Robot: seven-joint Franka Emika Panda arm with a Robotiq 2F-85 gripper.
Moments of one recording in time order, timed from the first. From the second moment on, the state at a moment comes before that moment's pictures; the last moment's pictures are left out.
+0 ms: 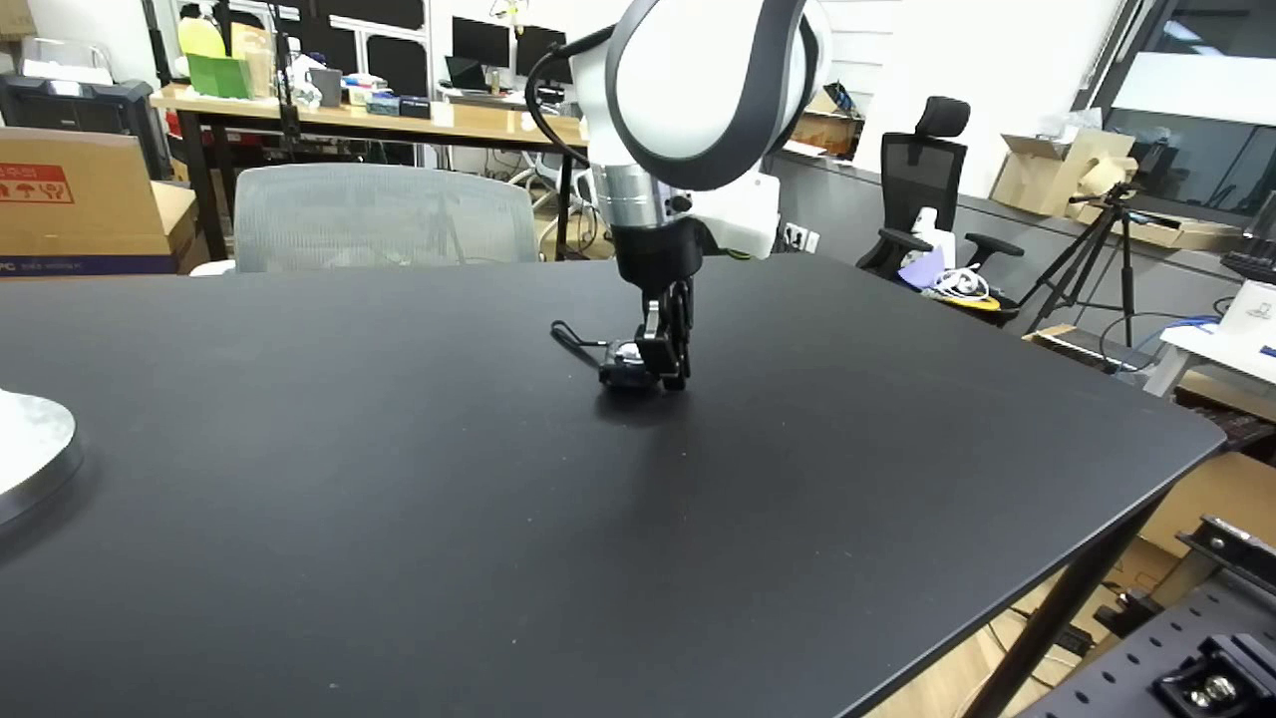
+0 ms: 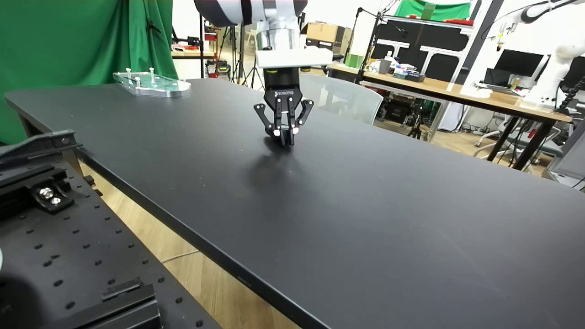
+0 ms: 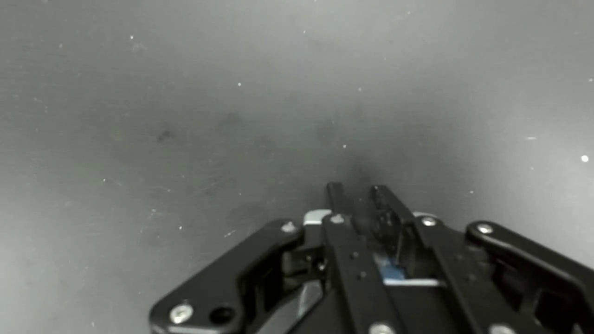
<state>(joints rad) 0.13 0.48 0.01 -2.23 -0.57 2.58 -0.24</state>
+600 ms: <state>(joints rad) 0.13 0.44 0.04 -2.22 -0.56 2.58 -0.33</state>
